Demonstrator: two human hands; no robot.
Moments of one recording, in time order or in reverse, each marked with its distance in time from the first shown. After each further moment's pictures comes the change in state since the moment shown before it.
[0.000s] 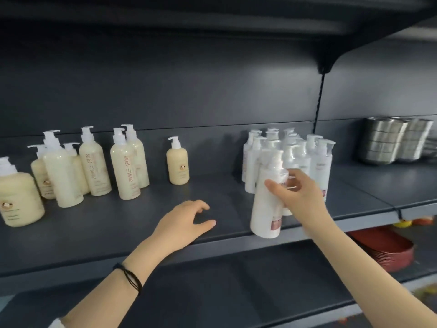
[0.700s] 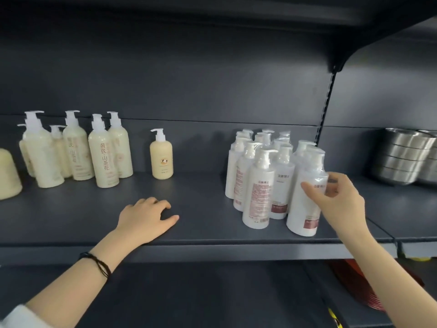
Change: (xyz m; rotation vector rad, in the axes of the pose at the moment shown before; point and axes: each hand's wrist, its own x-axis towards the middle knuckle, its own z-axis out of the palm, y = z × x) left_hand 0.042 0.012 0.038 0.486 0.038 -0.313; right_hand 0.091 0.079 -0.116 -0.177 0.128 -0.038
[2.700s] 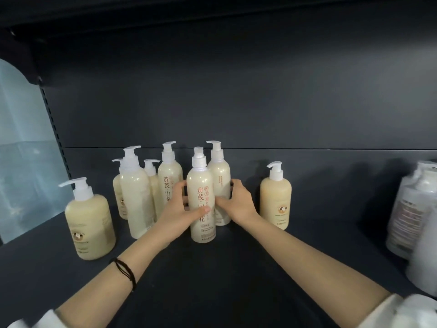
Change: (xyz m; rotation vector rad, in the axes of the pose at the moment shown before) left_hand 0.147 -0.239 -0.015 -1.075 0.226 -0.139; right_hand 0.005 -0.178 0.501 0.152 -0.687 -0.171
